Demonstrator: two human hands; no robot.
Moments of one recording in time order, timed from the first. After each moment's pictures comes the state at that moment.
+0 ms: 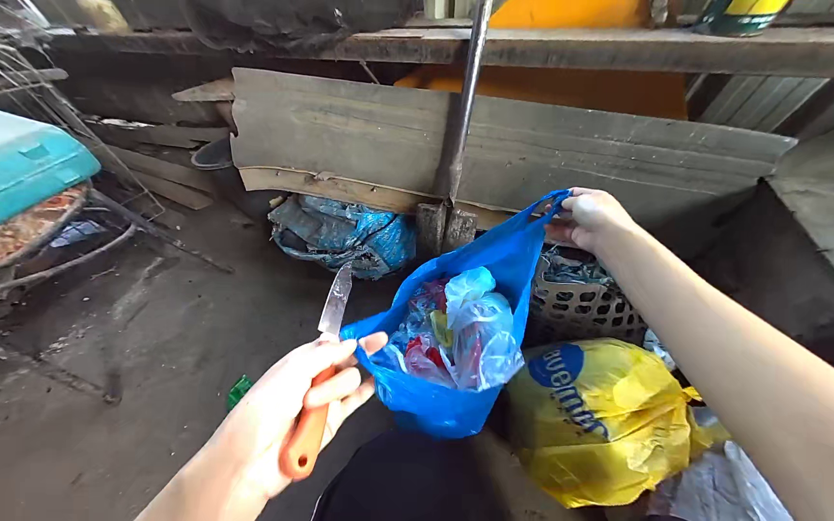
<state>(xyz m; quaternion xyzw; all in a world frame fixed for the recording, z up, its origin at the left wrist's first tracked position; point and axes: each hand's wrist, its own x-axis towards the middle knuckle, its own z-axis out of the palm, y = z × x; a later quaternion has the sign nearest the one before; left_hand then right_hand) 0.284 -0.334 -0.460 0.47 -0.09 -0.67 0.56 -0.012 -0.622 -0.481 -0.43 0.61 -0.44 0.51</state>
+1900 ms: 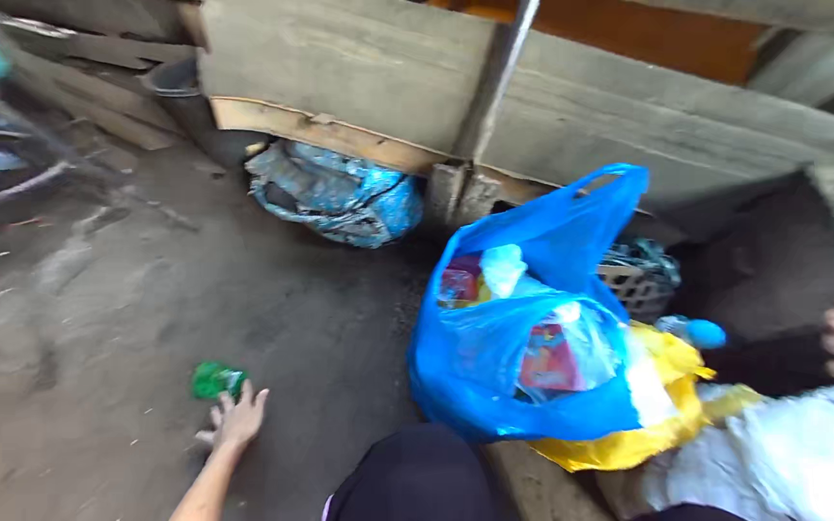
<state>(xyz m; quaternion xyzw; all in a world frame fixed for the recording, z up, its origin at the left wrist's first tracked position) 0.527 -0.284 -0.868 0.91 -0.31 -0.28 0.03 -0.124 -0.435 -0.455 -0.43 0.67 -0.41 0.44</state>
